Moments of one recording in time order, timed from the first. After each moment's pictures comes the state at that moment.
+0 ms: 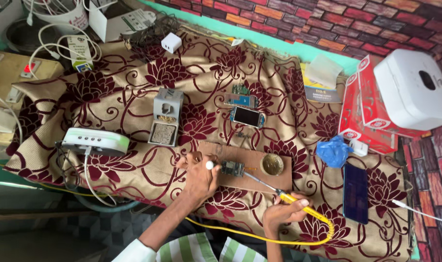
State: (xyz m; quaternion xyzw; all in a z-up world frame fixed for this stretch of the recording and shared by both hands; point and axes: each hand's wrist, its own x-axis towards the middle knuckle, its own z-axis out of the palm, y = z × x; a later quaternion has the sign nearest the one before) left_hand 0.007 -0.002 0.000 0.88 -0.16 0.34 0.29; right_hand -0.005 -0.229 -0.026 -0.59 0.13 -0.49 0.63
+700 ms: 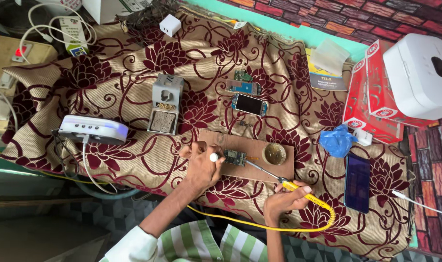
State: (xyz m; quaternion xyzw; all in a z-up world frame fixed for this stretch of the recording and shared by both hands) left_hand 0.002 0.000 -0.009 0.91 -0.20 0.28 0.23; right_hand -0.011 -0.230 -0.025 -0.59 0.14 -0.45 0.65
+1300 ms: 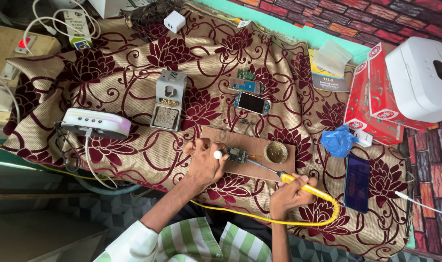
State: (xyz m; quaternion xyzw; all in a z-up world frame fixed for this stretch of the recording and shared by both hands) left_hand 0.006 -0.002 -0.022 0.90 -0.18 0.27 0.29; right_hand -0.010 -0.232 0.011 -0.72 0.08 -0.44 0.53
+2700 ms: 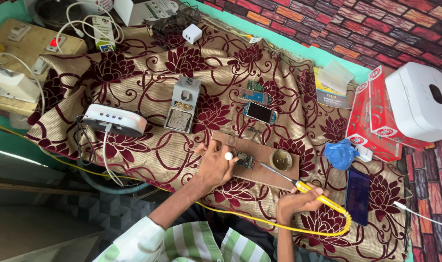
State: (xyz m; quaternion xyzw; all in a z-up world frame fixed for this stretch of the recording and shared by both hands) left_hand 0.000 0.001 0.003 0.88 -0.17 0.32 0.30; right_hand -0.004 -0.241 -0.007 -0.61 0.06 -0.48 0.63
